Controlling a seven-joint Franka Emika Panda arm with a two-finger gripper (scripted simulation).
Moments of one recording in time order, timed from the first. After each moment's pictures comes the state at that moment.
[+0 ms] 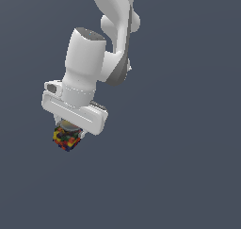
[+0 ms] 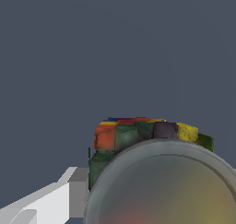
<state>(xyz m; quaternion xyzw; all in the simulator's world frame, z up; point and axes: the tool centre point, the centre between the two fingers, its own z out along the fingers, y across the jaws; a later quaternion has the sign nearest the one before) 0.106 -0.165 0.249 0.95 -0.18 0.24 0.14</state>
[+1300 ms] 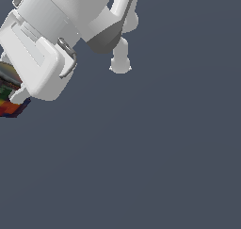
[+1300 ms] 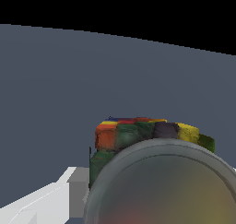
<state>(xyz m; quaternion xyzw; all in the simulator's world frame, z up) 0.119 -0.210 0.451 0.81 -0.34 0.41 0.24</state>
